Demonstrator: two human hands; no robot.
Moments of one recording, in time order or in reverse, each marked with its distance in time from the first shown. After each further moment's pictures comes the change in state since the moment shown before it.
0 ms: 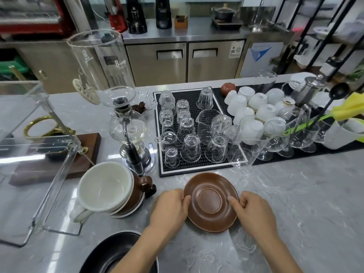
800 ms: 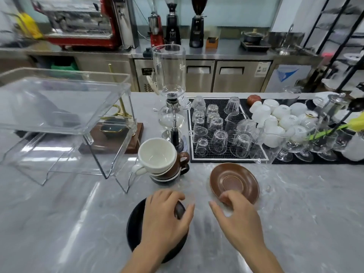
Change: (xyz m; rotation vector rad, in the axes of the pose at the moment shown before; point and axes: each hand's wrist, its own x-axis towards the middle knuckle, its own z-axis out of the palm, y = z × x) left_hand -0.137 -0.036 -0.055 0.009 0.471 0.138; right_hand -0.120 -0.081 0.006 0.155 0.033 -0.377
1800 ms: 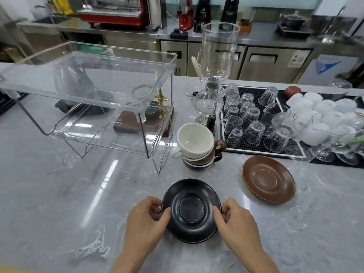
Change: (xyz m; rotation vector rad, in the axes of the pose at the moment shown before) left_hand -0.065 -0.078 -0.062 -0.263 -0.005 -0.685; right_hand -0.038 -0.046 0.057 -0.037 -0.309 0.104
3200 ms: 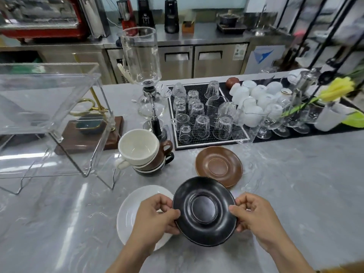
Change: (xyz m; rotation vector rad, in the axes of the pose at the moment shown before) left_hand -0.013 0.091 0.067 -0.375 -0.529 -0.139; right_hand -0.017 0.088 -0.095 0.844 0.052 0.338
